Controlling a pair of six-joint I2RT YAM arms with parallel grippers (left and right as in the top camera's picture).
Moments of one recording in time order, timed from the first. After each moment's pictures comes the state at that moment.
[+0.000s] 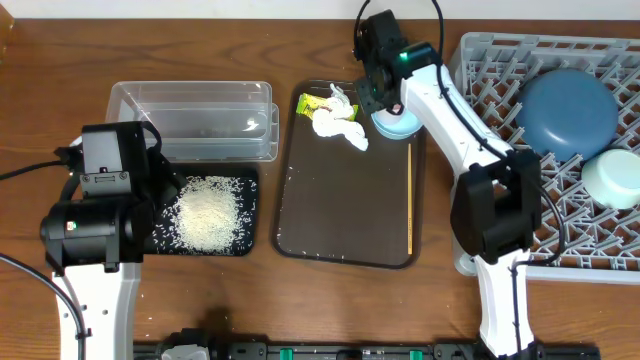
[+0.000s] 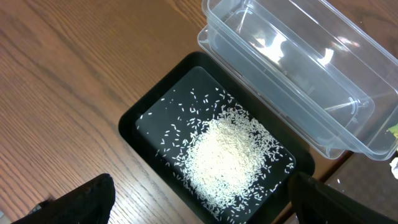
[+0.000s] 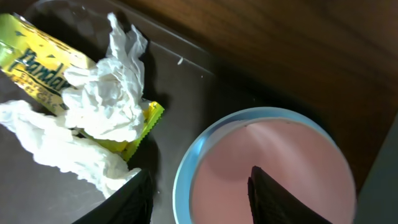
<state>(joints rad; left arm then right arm) 0.06 1.11 1.28 -1.21 -0.32 -0.62 0.40 2.29 2.03 -0.92 0.08 0.04</state>
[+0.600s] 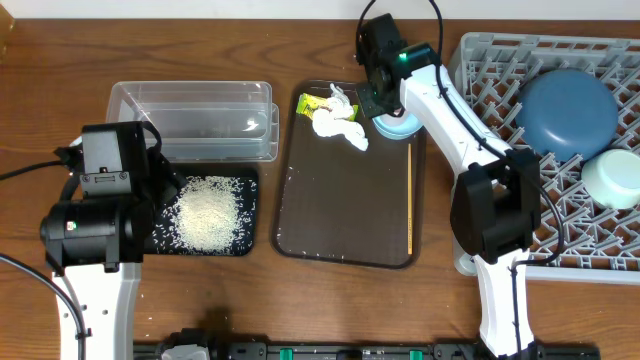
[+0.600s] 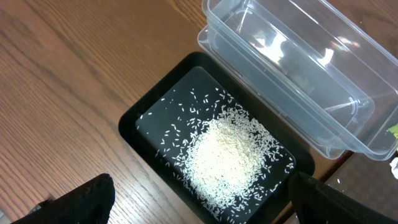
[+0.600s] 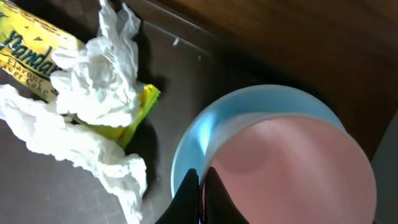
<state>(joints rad) 0.06 1.11 1.28 -1.21 -0.32 -0.62 0.40 2.29 2.03 -0.96 0.09 0.07</state>
